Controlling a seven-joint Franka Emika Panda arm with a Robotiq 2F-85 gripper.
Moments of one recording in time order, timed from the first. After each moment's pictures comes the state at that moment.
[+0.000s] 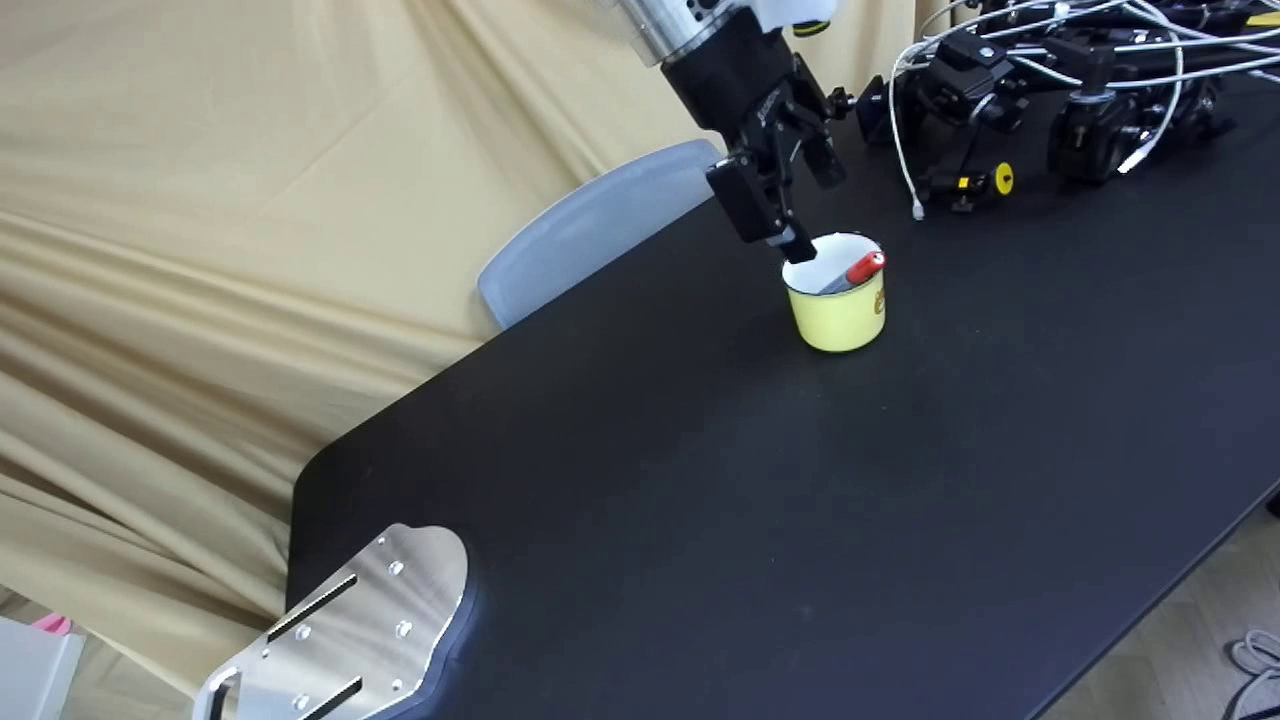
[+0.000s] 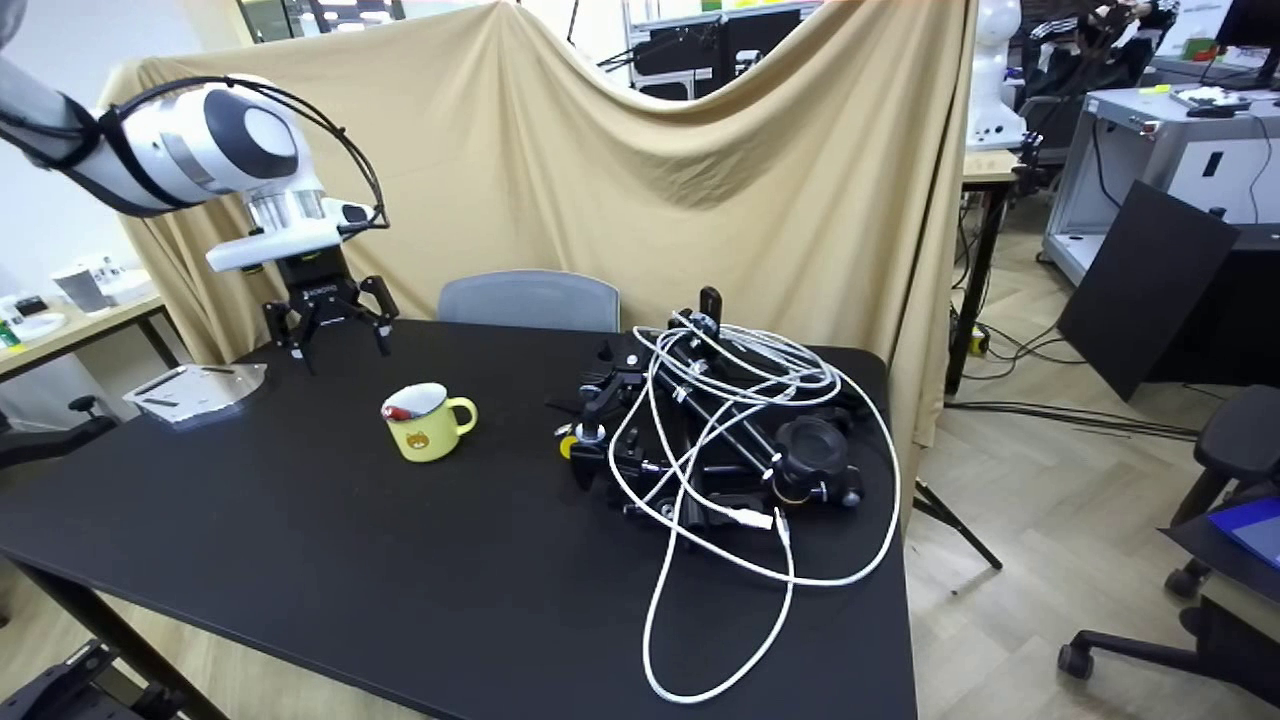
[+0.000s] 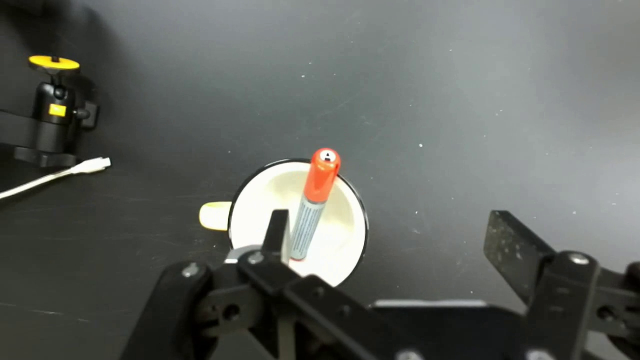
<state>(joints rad) 0.22 0.36 0.14 -1.91 -0.21 2.01 -0.13</state>
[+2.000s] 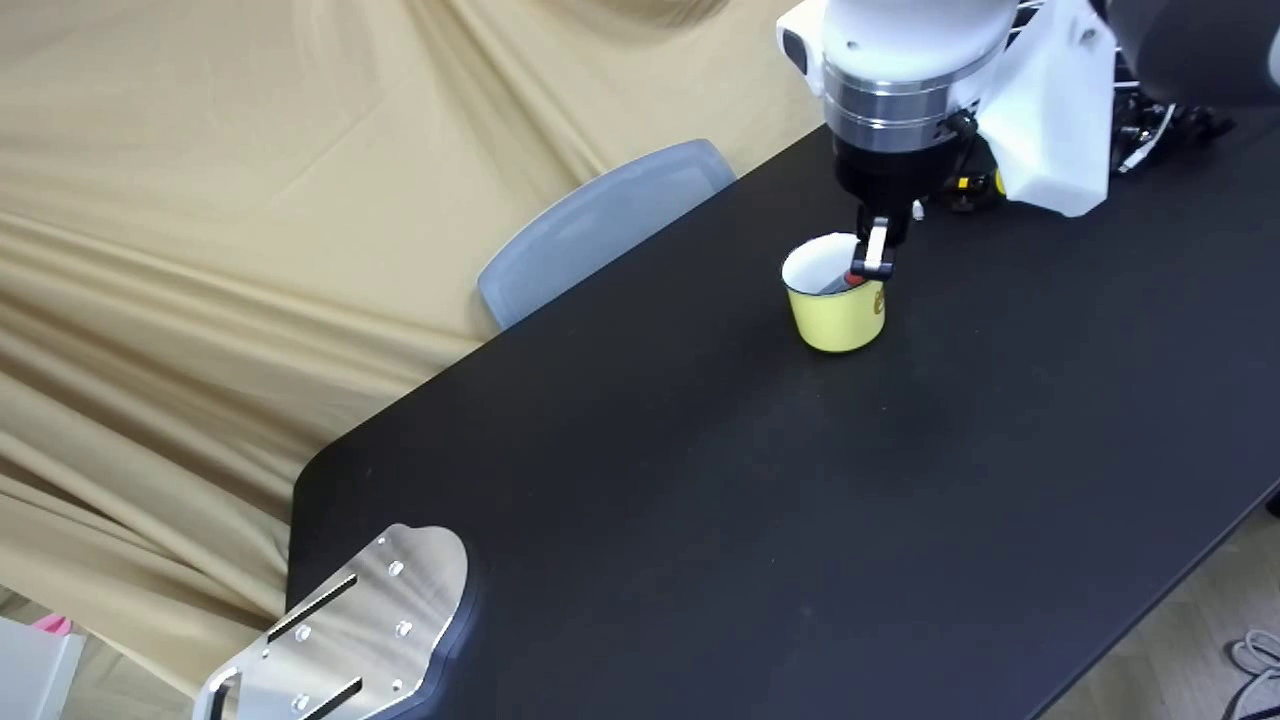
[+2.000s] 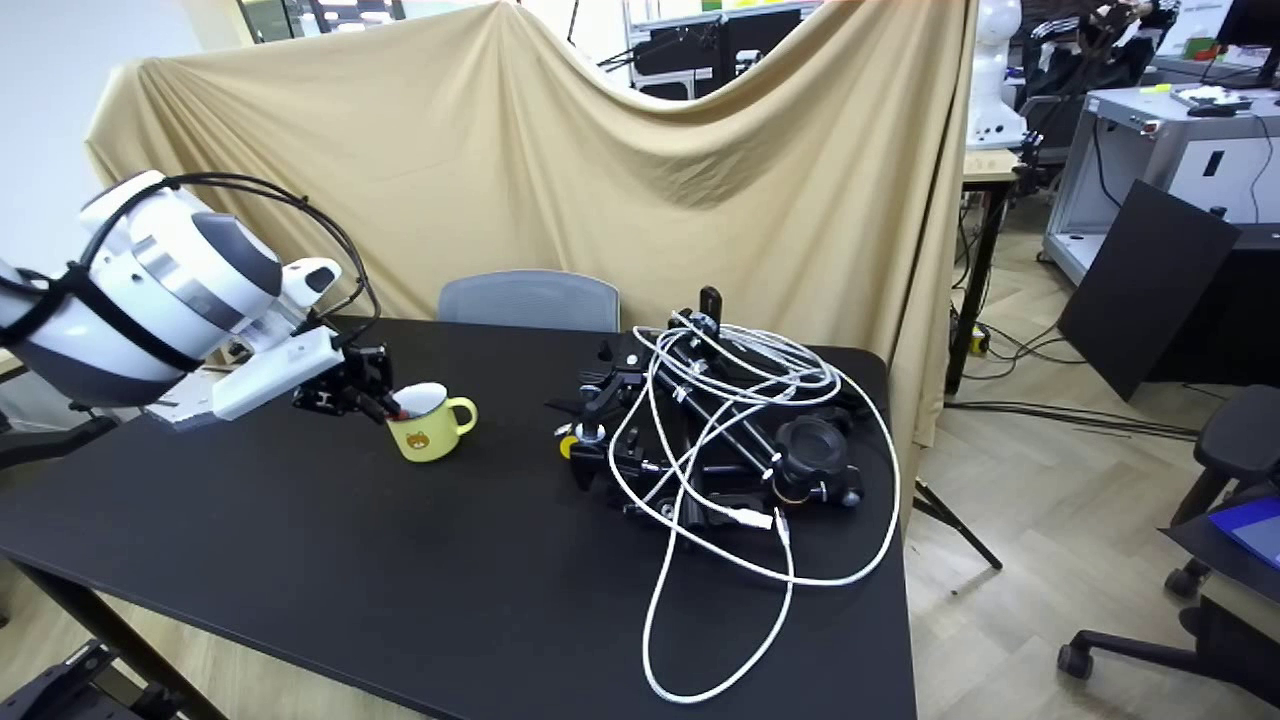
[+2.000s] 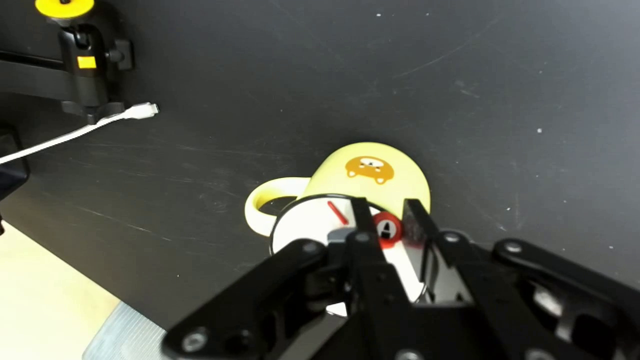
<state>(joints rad) 0.28 0.19 -0.07 -2.48 -0.91 2.92 0.44</state>
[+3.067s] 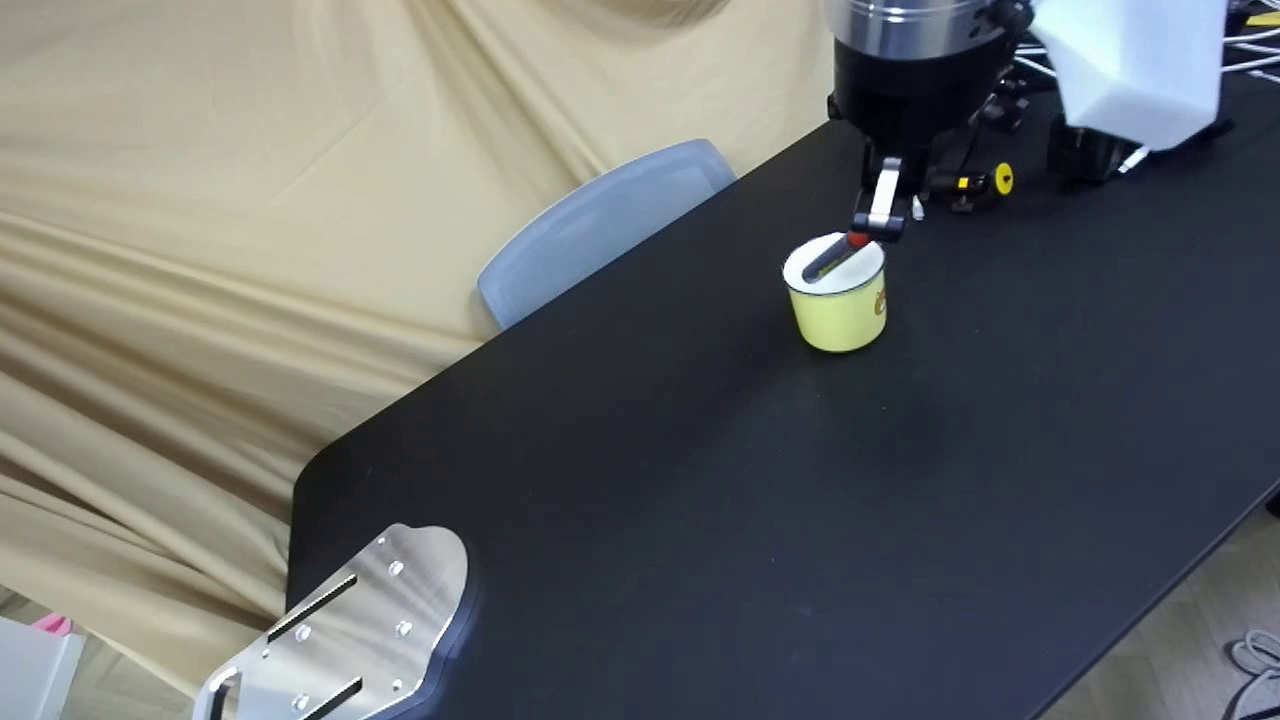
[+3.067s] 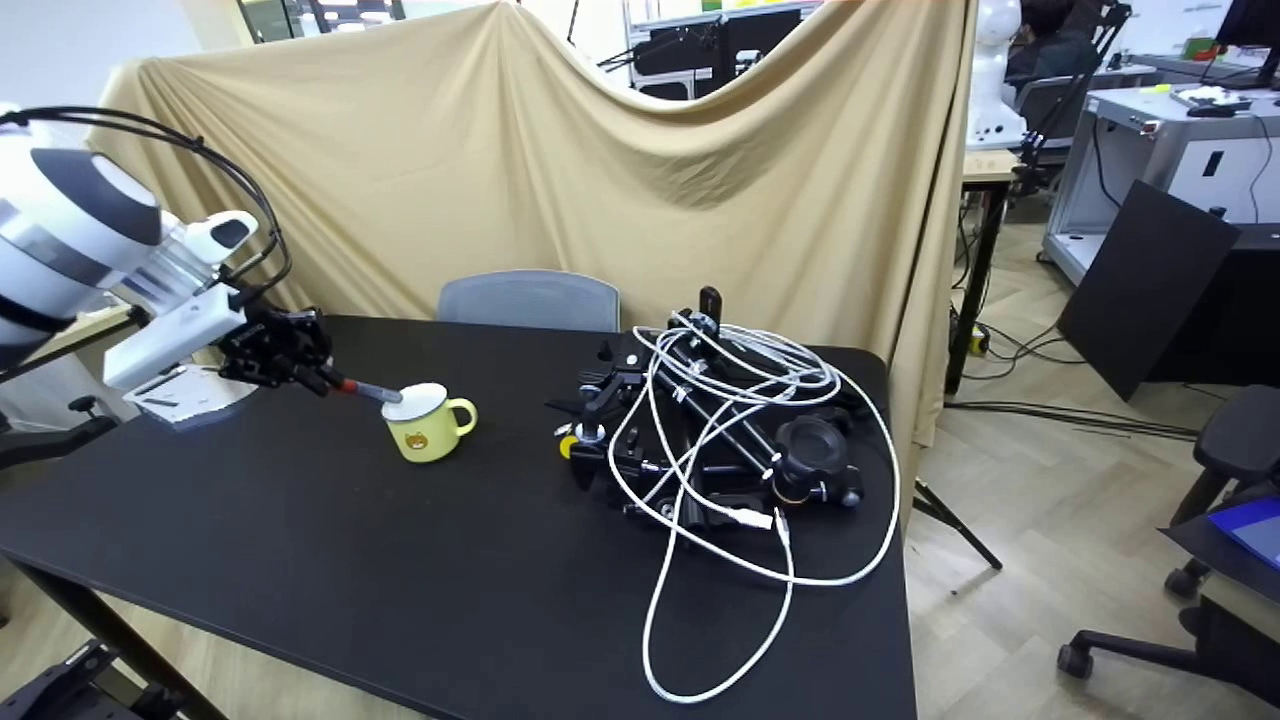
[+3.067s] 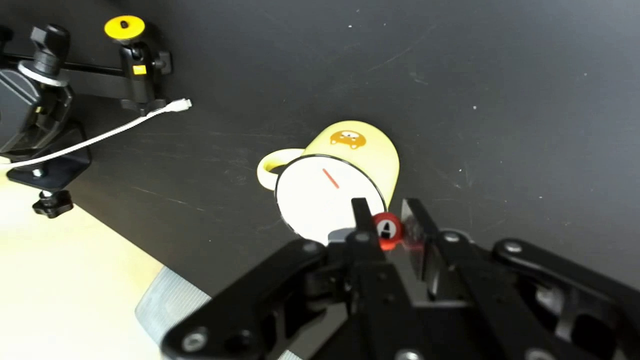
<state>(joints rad) 0.32 -0.09 0.01 -2.60 -0.80 2.75 0.45</state>
